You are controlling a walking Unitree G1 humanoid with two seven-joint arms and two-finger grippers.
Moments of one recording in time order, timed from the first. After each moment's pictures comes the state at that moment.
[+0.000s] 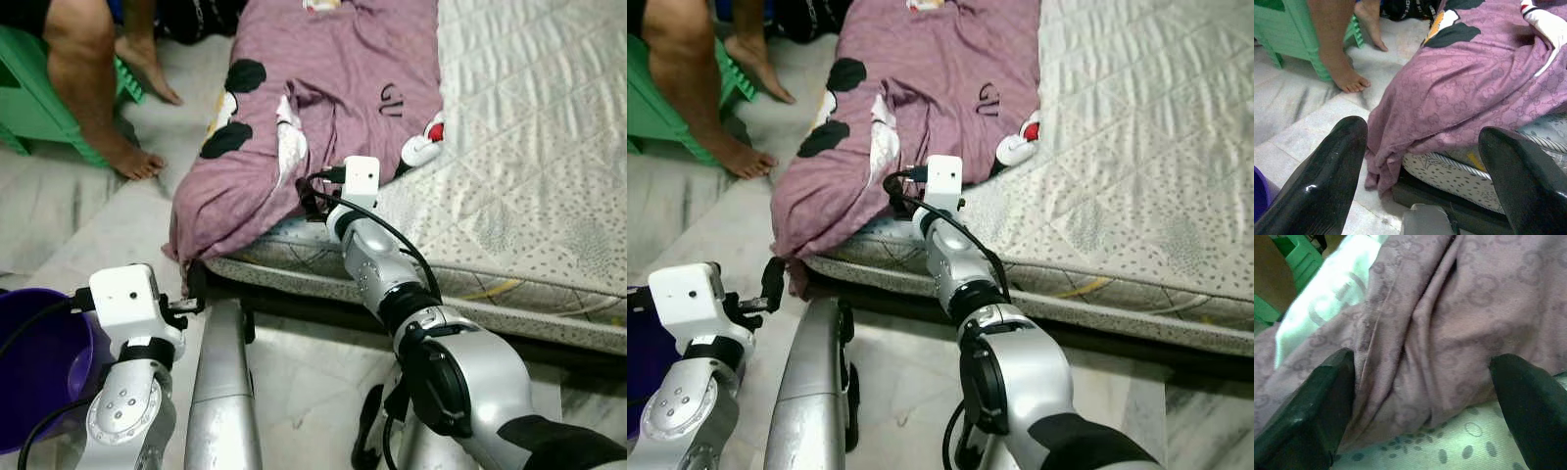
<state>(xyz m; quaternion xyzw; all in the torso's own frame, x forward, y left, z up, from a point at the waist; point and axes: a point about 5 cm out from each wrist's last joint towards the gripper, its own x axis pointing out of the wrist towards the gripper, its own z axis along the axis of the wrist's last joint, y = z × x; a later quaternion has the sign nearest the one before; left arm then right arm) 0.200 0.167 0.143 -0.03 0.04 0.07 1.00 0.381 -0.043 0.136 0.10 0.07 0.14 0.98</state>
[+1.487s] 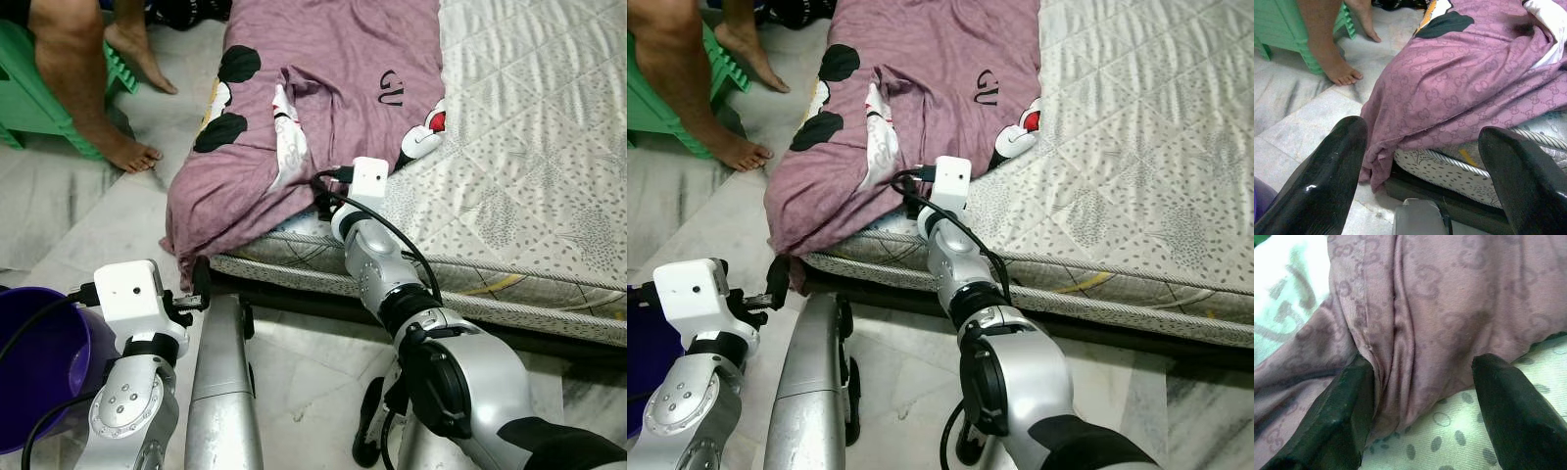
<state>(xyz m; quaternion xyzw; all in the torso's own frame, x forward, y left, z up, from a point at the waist) 0.203 0.165 0.146 -0.04 0.04 0.06 1.00 0.381 -0.046 0.134 0.13 0.08 0.08 0.98</state>
